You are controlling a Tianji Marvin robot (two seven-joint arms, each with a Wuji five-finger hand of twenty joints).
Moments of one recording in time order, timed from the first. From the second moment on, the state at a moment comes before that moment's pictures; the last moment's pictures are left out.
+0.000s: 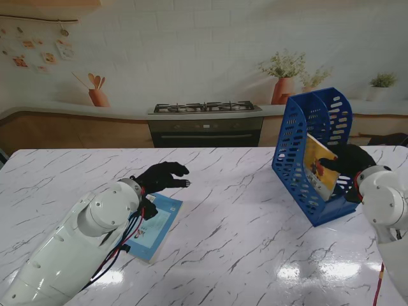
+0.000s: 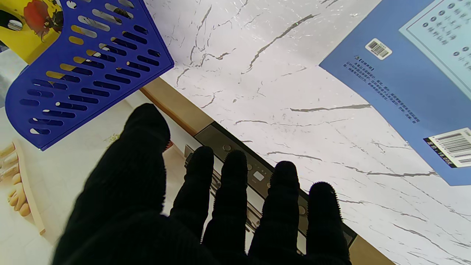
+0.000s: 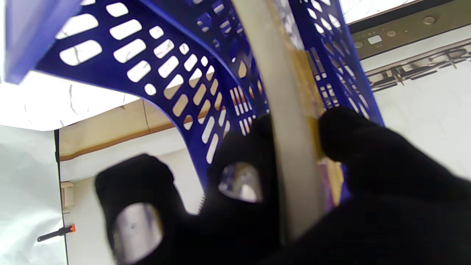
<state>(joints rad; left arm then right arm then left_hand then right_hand) 1.36 -1.10 -1.12 -1.62 0.28 0.26 -0.23 -1.52 -1.04 1.62 -1.65 -0.77 0.11 0.29 0.88 -0.31 0.25 -0.05 0.49 0.17 0.43 0.39 0.57 0.17 0.32 0.43 0.41 0.31 0.25 0.50 -0.05 0.31 0.75 0.49 0.61 -0.33 0.71 0.07 0.71 0.02 0.83 1.23 1.05 -0.09 1.11 0.97 1.29 -0.21 1.54 0.95 1.17 0.53 1.81 0.91</state>
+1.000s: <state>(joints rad) 1.35 -1.10 -1.11 -1.62 0.27 0.26 -0.24 -1.62 -1.05 1.68 -1.78 -0.78 0.16 0.27 0.88 -0.31 0.25 -0.05 0.49 0.17 0.43 0.39 0.57 0.17 0.32 0.43 0.41 0.31 0.25 0.50 -0.05 0.31 0.75 0.49 0.47 -0.23 0.54 0.00 0.54 -0.05 0.40 0.76 0.72 0.02 0.38 0.46 0.79 0.04 0.38 0.50 0.38 0.53 1.24 0.76</state>
